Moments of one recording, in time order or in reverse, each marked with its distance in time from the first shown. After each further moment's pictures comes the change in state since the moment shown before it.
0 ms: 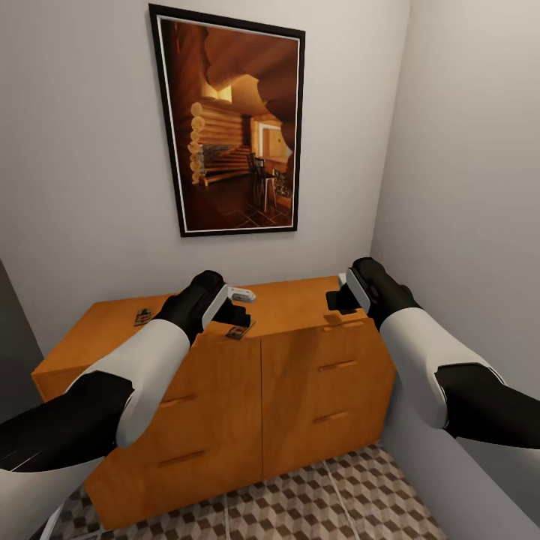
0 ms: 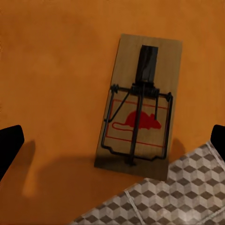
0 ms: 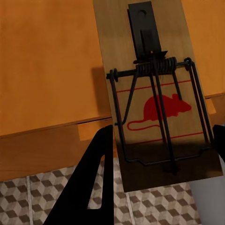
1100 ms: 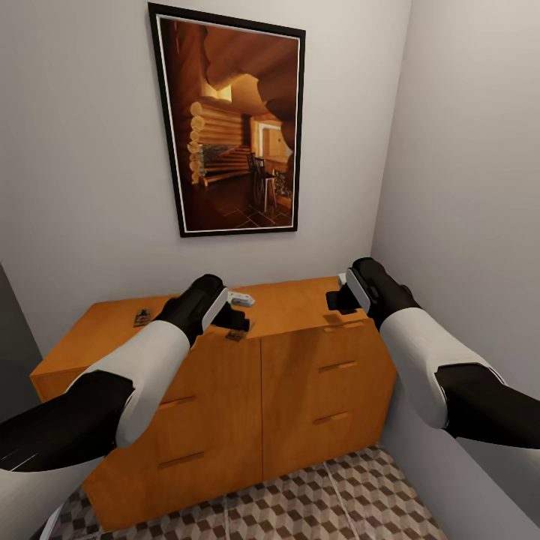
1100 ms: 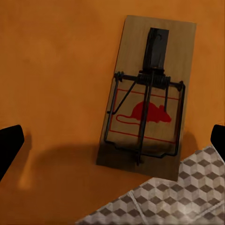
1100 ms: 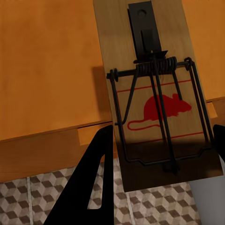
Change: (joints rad) left arm 0.000 0.001 0.003 0.037 0.001 0.000 0.001; right arm 0.000 0.000 0.000 0.000 -0.002 0.000 0.000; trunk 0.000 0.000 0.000
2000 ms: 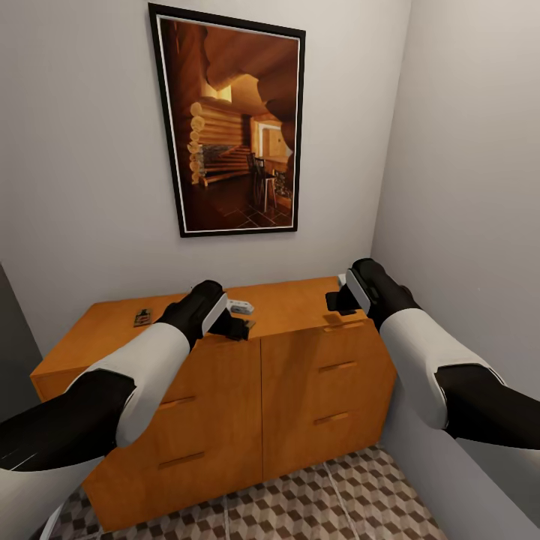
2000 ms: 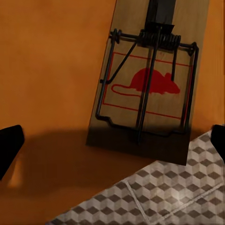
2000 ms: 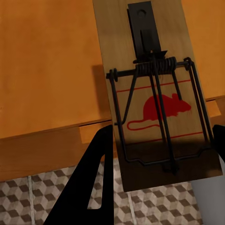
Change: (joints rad) left arm -0.001 0.000 0.006 0.066 0.019 0.000 -0.002; right arm 0.003 0.000 0.000 0.002 -0.004 0.000 0.003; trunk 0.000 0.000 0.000
